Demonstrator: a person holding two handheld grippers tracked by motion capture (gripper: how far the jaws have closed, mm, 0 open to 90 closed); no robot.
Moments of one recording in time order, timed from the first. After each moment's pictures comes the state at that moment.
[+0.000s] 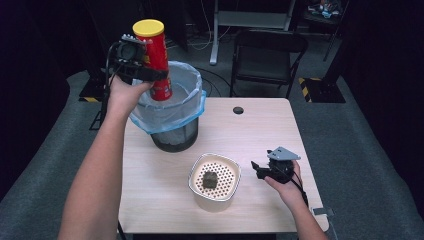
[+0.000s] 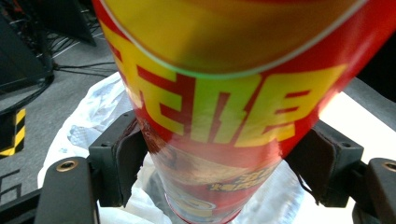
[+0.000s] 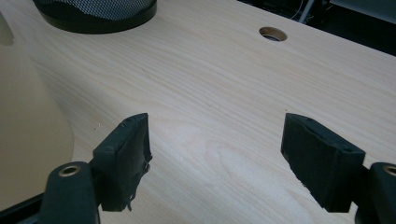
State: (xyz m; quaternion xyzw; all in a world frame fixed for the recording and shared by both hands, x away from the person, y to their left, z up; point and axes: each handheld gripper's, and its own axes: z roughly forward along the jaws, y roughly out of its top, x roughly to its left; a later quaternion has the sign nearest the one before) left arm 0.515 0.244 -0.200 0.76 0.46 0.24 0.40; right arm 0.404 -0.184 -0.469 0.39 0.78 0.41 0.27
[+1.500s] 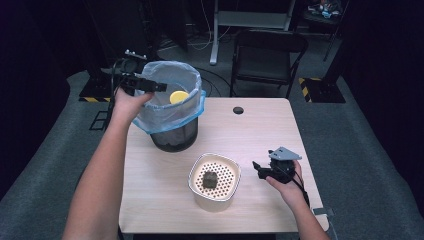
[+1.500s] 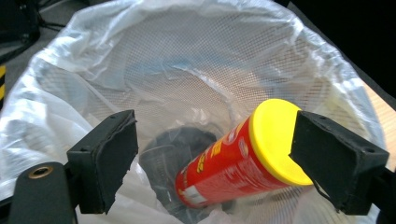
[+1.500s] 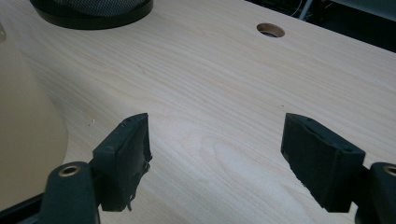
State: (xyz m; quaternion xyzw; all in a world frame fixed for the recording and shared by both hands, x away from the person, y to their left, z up) left arm 0.530 0.262 -0.245 0.75 0.50 0.20 0.38; right arm 0.405 -0.189 -0.472 0.40 0.78 0.41 0.27
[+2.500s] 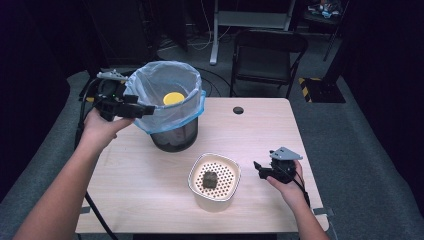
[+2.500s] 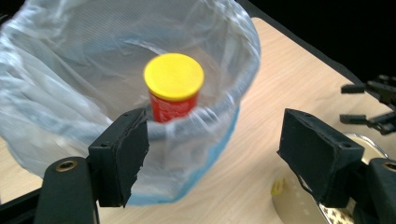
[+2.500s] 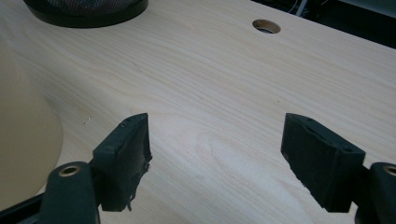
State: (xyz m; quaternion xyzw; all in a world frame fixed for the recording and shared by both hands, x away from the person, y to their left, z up) left arm 0.440 0.284 -0.244 0.80 0.40 0.17 0.41; right arm 0.405 -0.192 -0.472 0.40 0.78 0.40 0.27
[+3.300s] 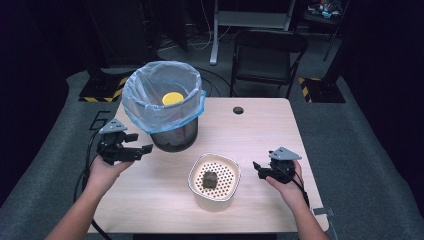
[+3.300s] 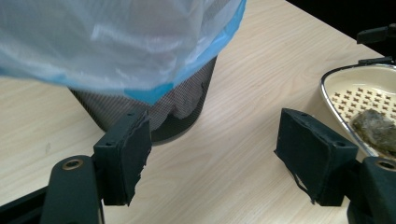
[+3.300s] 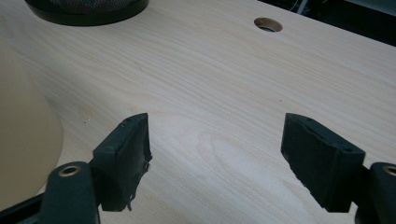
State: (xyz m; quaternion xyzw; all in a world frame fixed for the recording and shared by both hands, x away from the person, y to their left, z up) left arm 0.396 0.307 -0.361 0.79 0.41 0.17 0.43; right arm 0.406 -0.190 -0.474 0.40 0.78 0.40 0.27
